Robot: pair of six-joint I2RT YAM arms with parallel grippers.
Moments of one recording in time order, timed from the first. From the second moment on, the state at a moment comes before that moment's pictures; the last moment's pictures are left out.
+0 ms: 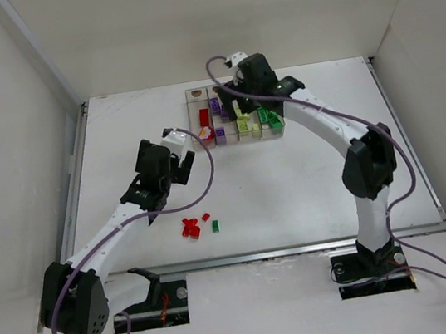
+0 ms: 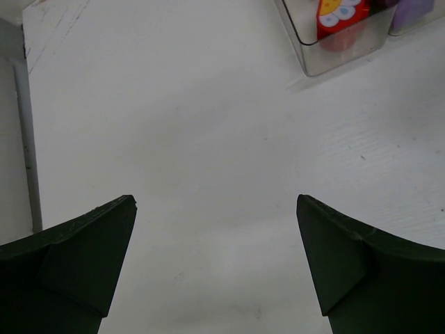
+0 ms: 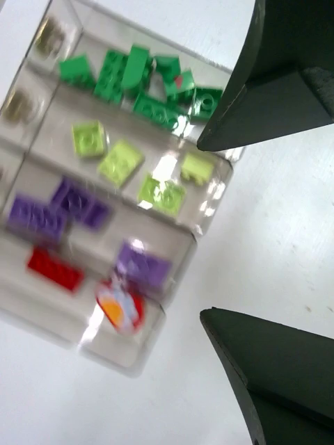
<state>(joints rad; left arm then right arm) -0.45 1.15 0.70 -0.06 -0.32 0.23 0.50 2.02 1.93 -0.57 0.03 0.08</state>
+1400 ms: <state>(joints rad) -0.26 0.72 0.77 -0.37 -0.62 0.05 1.15 2.01 1.41 -0.46 0.22 0.73</state>
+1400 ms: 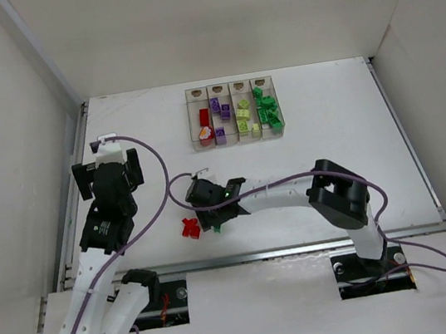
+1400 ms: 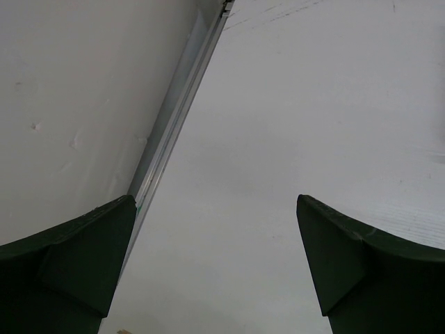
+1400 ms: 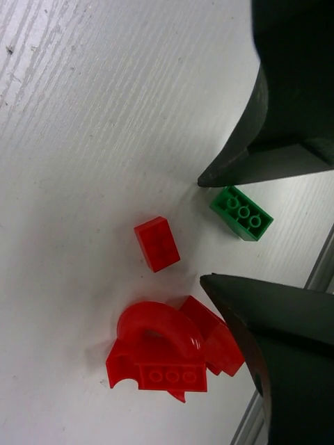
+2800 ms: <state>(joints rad) -0.26 0.79 0.79 -0.79 0.14 0.60 0.59 1.99 1.83 -0.62 0.30 0.41</state>
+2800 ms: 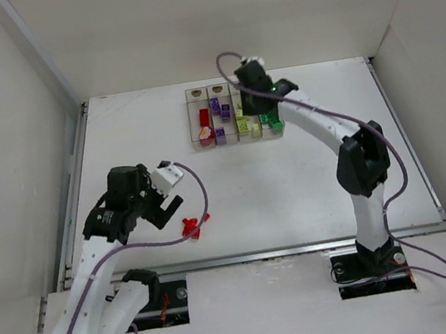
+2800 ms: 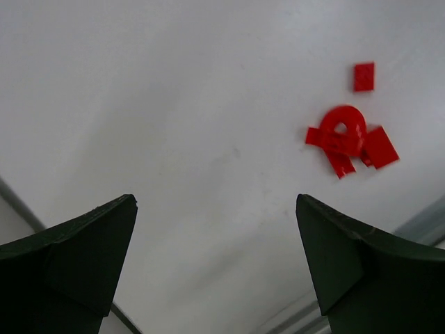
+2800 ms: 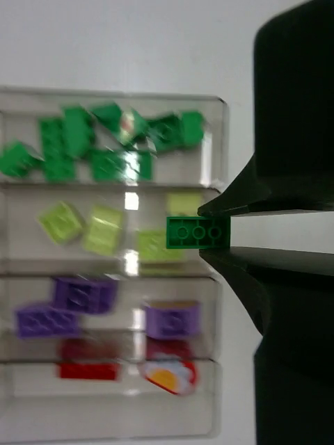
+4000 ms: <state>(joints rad) -0.48 1.12 0.81 -0.90 0.29 1.21 0.44 2.10 1.86 -0.60 0.16 0.13</state>
